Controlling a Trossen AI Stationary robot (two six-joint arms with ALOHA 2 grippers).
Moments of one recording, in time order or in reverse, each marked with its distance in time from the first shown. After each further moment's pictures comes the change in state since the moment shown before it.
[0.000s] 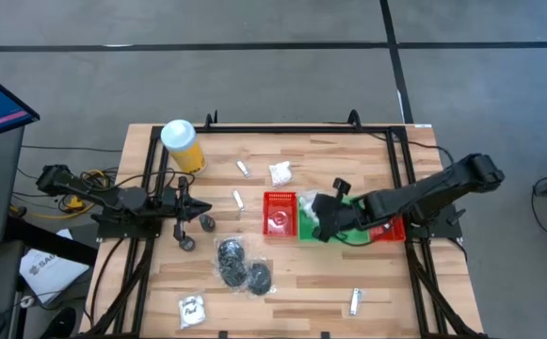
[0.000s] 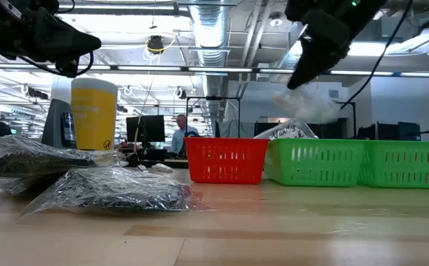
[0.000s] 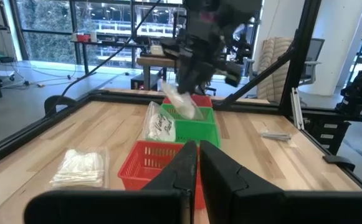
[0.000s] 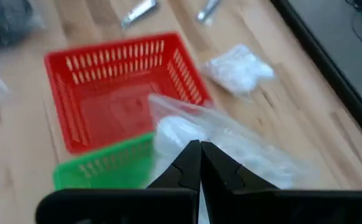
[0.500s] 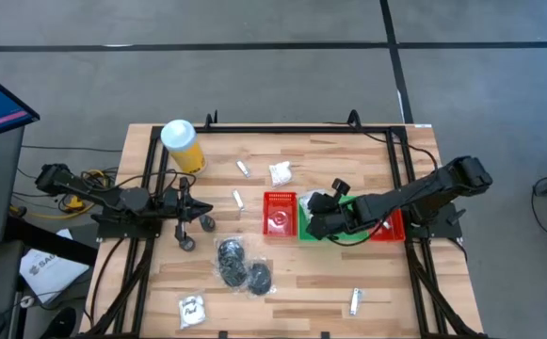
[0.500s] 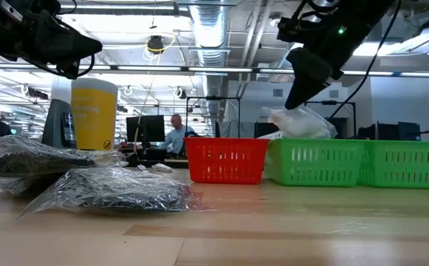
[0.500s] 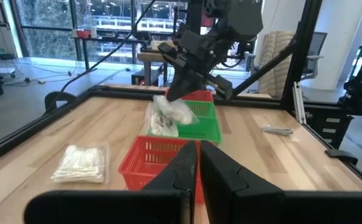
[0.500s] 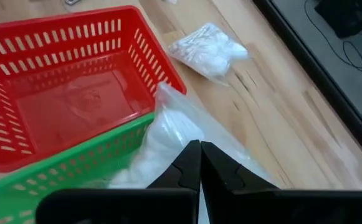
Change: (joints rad) left arm 0.000 0.028 0.000 0.006 0.000 0.001; right arm -0.002 0.106 -0.002 -0.006 0.104 0.100
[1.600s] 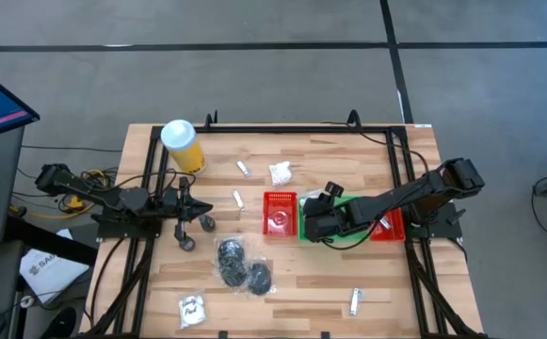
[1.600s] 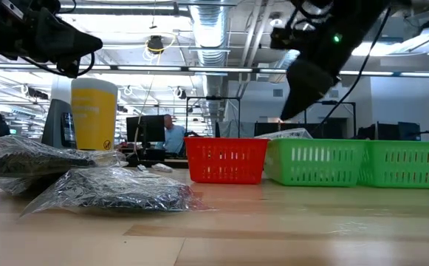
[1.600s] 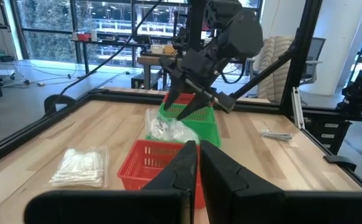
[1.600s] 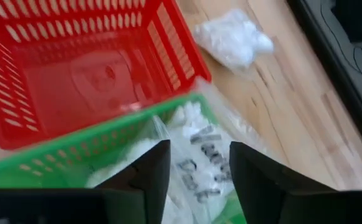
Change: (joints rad) left arm 0.000 0.001 0.000 0.019 0.000 -0.009; right arm -0.006 0.071 0.042 0.000 -0.055 -0.092
